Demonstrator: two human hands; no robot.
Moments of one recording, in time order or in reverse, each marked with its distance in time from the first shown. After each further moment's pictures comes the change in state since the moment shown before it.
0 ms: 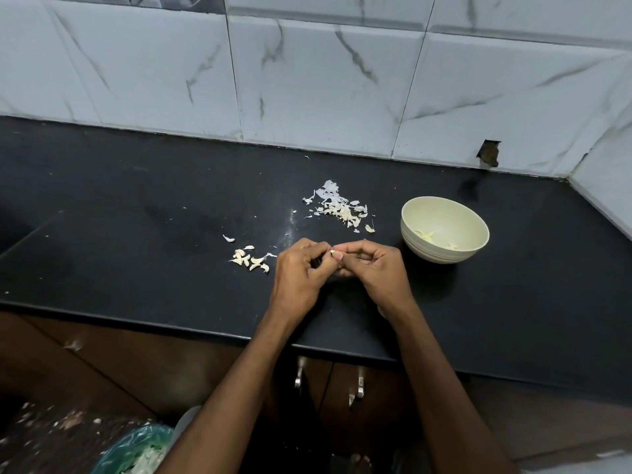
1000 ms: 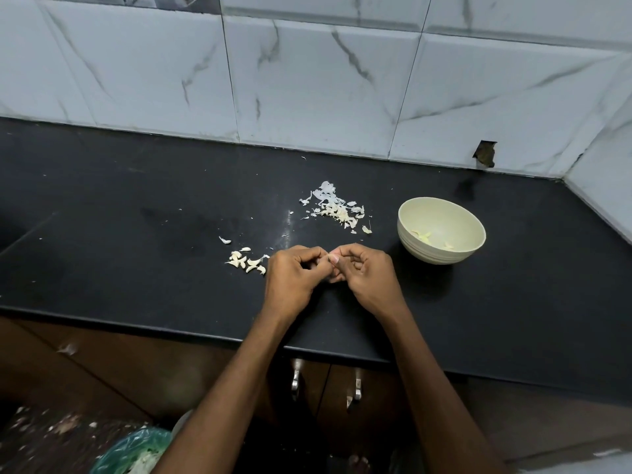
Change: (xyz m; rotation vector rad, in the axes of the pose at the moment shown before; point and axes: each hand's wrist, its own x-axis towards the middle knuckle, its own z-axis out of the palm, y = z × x) left_hand -0.001 0.000 -0.004 -0.115 -0.017 -0.095; right_hand 0.004 0.014 -0.002 -0.357 -0.020 -0.061
